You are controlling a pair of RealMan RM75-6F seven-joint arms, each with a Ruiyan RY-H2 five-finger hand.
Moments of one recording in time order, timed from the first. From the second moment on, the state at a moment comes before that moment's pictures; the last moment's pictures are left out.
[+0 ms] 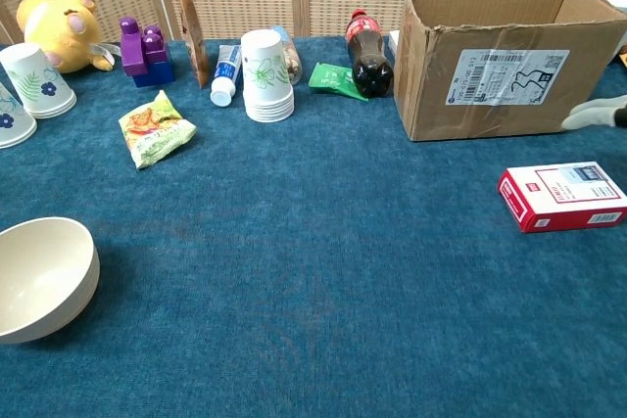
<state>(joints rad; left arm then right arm) -0.15 -1.01 -0.05 -1.75 1.53 1.44 0.11 0.43 -1.18 0.06 -1.56 -1.47 0.94 -0.21</state>
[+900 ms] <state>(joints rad) -0.14 -1.00 -0.06 -1.75 1.50 1.46 0.12 0.46 -1.38 0.02 -1.31 -1.50 0.99 -0.05</state>
